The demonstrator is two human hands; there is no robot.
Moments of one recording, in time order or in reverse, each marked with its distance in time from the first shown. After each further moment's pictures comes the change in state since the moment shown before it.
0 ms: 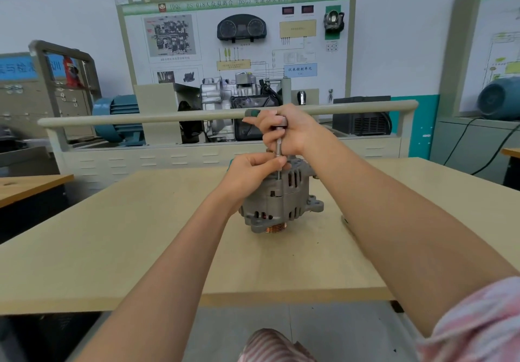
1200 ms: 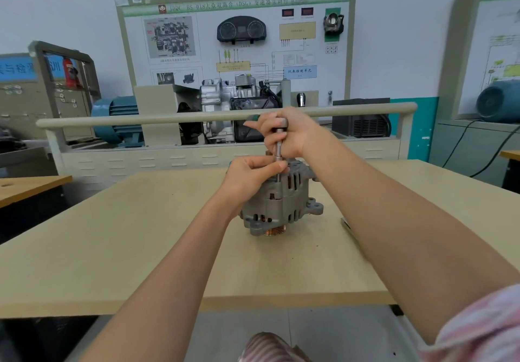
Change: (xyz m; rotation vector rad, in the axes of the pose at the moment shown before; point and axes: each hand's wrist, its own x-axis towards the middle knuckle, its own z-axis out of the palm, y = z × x) left_hand 0.001 -0.002 0.001 -0.060 0.034 0.001; right_hand 0.001 -0.001 0.000 0.051 0.015 0.029
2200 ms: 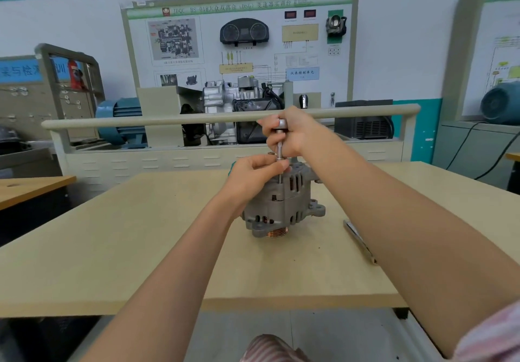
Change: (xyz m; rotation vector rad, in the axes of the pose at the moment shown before) left_hand 0.002 0.003 0.002 0.027 0.016 -0.019; right_hand -0.001 0.002 0.008 -0.052 0.180 -0.126
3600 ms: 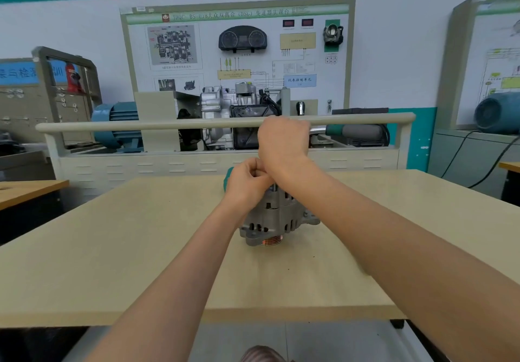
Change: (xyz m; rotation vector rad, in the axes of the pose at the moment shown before) left_hand 0.007 -0.003 0.012 0.039 0.169 0.024; right_hand -0.009 0.031 0.004 -2.199 0.742 -0.958
